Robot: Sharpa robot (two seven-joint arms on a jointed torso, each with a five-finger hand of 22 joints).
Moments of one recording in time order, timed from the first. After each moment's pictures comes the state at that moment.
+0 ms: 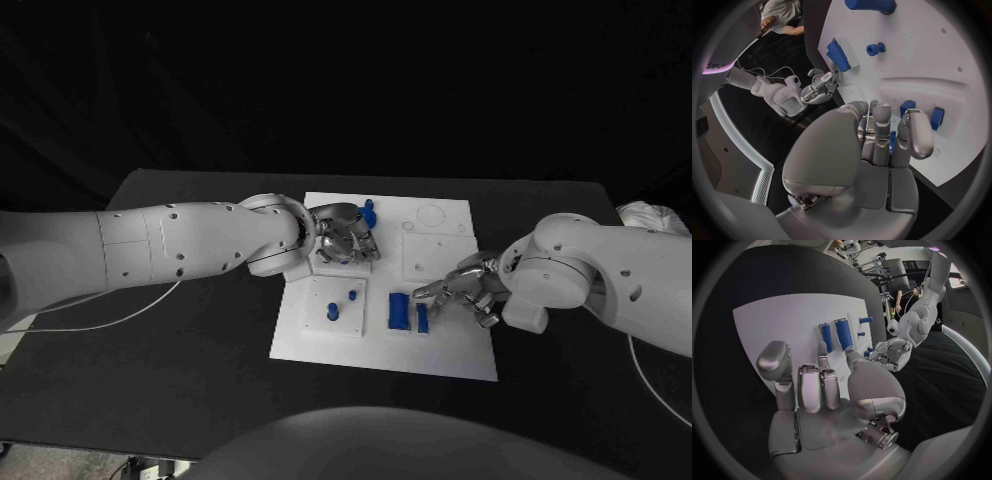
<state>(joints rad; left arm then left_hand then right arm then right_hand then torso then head) 1.25 -0.78 -0.23 1.46 -0.90 -0.12 -0.04 1.55 -0.08 0.40 0.29 0.39 1.05 0.14 0.10 0.09 0.94 0.10 0.43 0.11 1.27 0.02 1.08 0.76 0.05 1.44 0.12 1.26 1.31 1.30 -0.65 -0.23 1.45 -0.48 0.16 -0.69 0.88 0.04 0.11 0.04 0.06 1.00 0.06 0.19 0.70 1.47 -0.02 1.57 1.31 1.46 -0.08 1.44 1.31 0.09 1.46 0.03 0.87 1.31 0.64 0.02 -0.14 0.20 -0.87</state>
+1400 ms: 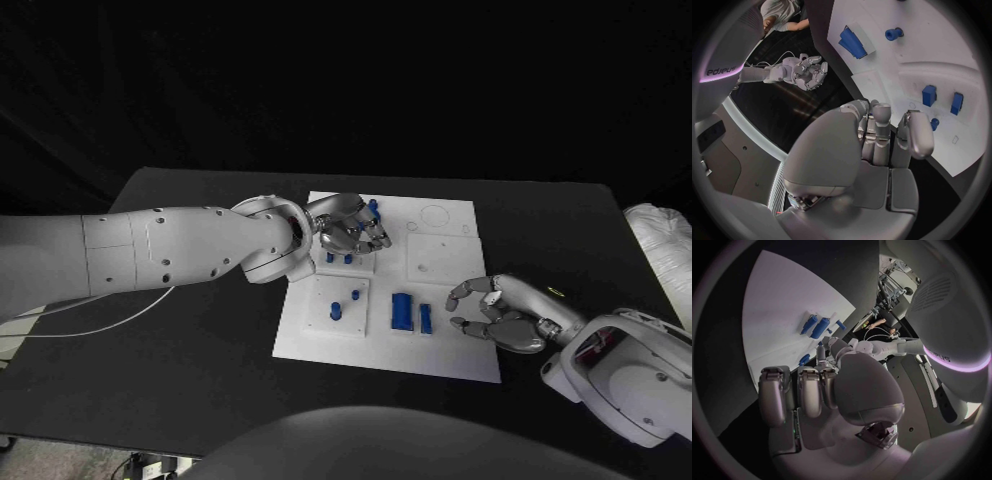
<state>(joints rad) 1.25 -0.84 -0.23 1.54 -0.90 -0.27 0.14 1.55 -0.09 0.41 0.28 0.40 1.05 0.14 0.10 0.10 0.94 0.09 0.44 0.12 1.27 0.02 1.08 0.77 0.05 1.44 0.12 1.26 1.31 1.12 -1.04 -0.23 1.87 -1.32 -0.39 0.00 1.26 -0.01 0.20 -0.01 0.53 0.76 0.07 0.41 0.70 1.47 -0.04 1.57 1.31 1.47 -0.09 1.55 1.31 0.01 1.47 0.02 1.52 1.31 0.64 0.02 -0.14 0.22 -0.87</state>
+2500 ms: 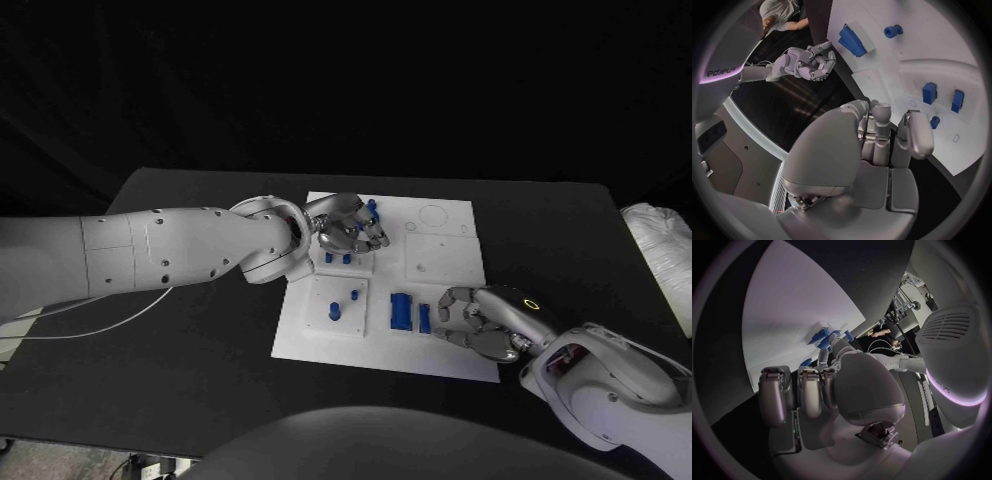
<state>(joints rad) 1.24 -0.84 -0.23 1.53 -0.90 -0.28 0.14 1.55 -0.09 0.41 0.28 0.40 1.05 0.14 0.10 0.10 0.95 0.09 0.45 0.12 1.26 0.02 1.08 0.76 0.05 1.44 0.12 1.26 1.31 1.03 -0.96 -0.23 1.80 -1.52 -0.50 -0.07 1.26 -0.02 0.15 0.08 0.19 0.66 0.05 0.79 0.92 1.47 -0.03 1.57 1.31 1.47 -0.09 1.56 1.31 0.01 1.47 0.02 1.52 1.31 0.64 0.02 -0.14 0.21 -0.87</state>
